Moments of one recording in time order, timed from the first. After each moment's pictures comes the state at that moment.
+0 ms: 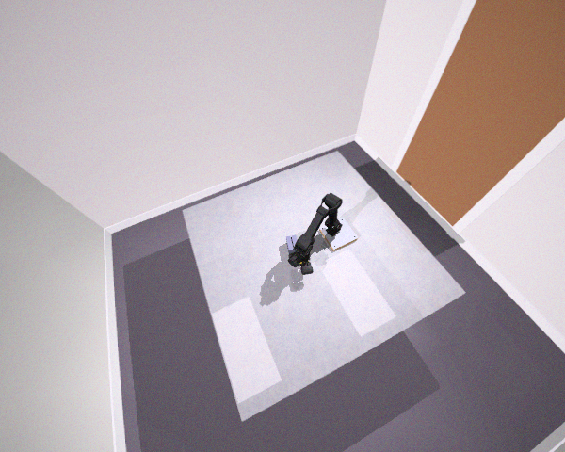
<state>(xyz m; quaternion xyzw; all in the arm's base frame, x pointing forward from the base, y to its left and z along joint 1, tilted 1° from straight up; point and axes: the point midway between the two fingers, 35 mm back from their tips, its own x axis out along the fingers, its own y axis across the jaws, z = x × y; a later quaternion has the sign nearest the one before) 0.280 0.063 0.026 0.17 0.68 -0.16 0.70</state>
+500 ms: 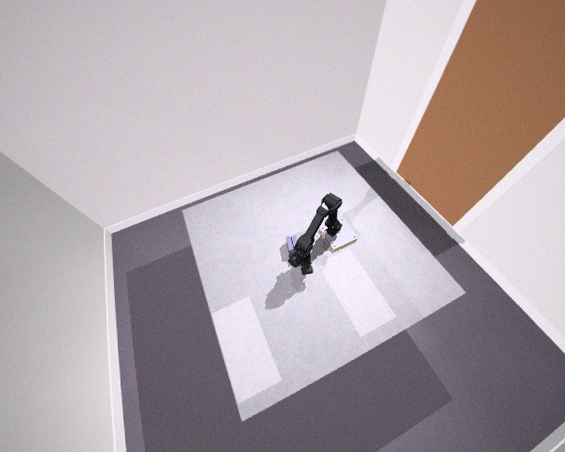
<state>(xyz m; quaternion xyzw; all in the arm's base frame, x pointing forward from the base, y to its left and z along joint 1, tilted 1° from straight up) 0.278 0.062 0.022 0.16 0.68 -0.16 0.70</state>
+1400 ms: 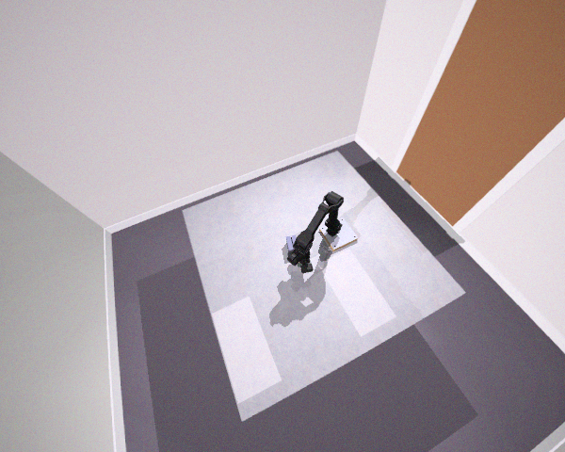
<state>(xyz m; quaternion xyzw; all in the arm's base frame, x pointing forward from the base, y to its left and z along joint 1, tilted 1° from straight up) 0.282 0.061 0.058 0.15 0.68 -0.16 0.70</state>
